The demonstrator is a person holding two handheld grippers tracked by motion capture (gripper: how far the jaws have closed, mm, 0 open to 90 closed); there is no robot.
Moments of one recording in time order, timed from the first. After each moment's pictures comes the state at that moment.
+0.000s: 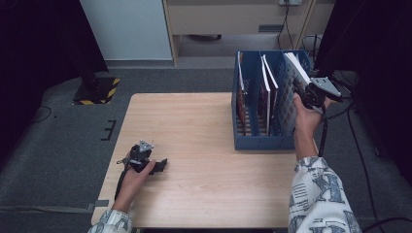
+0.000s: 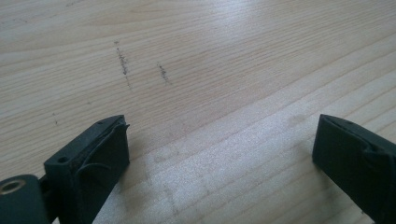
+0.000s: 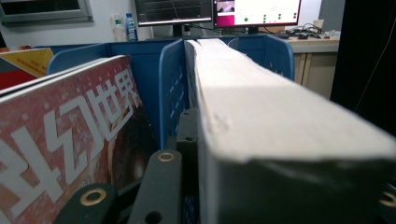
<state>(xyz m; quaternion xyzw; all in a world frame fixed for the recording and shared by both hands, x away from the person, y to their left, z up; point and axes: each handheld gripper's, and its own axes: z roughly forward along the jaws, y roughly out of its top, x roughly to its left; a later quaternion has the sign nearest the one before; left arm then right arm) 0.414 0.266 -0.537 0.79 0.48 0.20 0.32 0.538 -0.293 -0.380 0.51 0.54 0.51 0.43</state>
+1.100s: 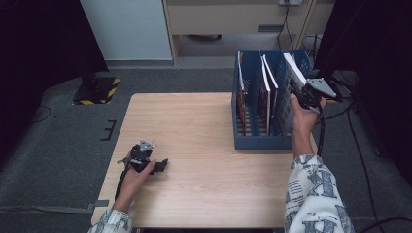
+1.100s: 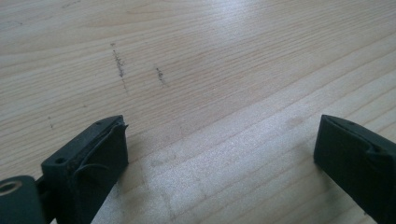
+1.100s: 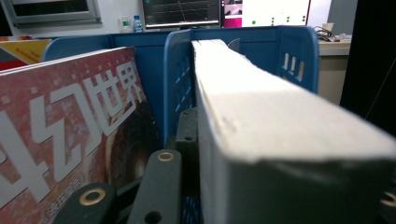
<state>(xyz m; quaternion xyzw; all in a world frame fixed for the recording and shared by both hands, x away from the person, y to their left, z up) 0.415 0.264 -0.537 0.79 0.48 0.20 0.32 0.548 -0.290 -0.396 0.50 0.55 0.52 0.42</state>
